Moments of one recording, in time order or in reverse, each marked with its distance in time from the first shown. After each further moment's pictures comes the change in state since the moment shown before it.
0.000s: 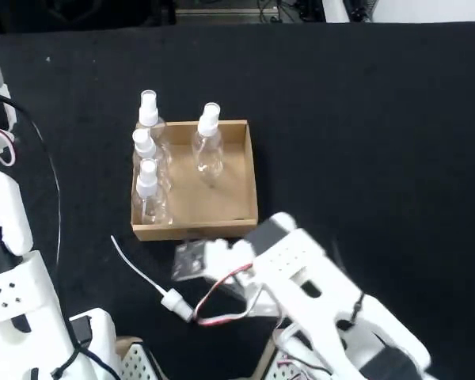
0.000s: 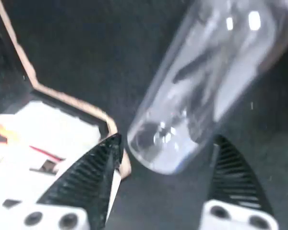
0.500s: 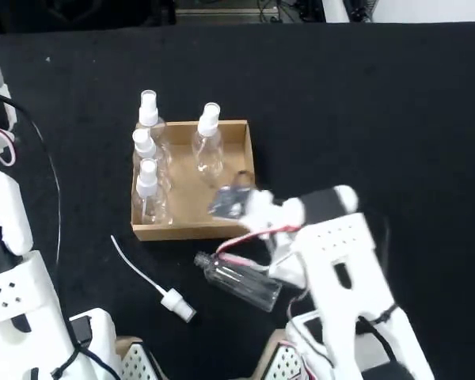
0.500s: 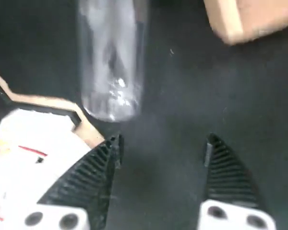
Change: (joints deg) left arm 0.0 0.0 0.0 0.0 0.0; right arm 10.9 -2.8 -13.7 6.9 -3.2
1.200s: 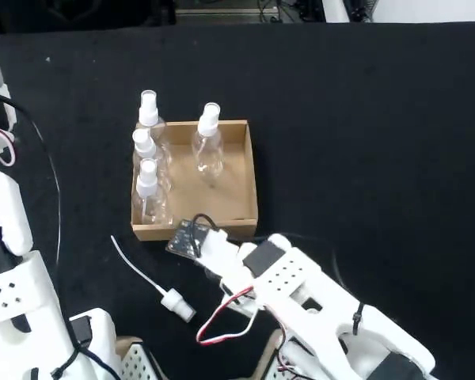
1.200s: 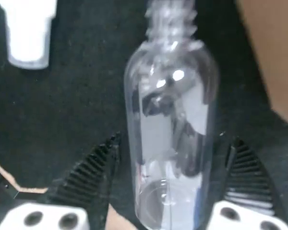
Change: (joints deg) left arm 0.0 0.0 0.0 0.0 0.0; right arm -19.7 0.0 24.4 -29.4 -24.5
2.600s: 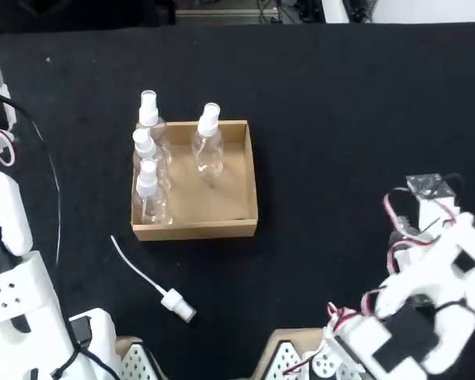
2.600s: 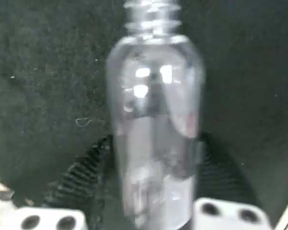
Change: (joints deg) left arm -0.1 0.0 0.0 0.0 0.0; right arm 92.7 26.5 -27.6 2.4 33.1
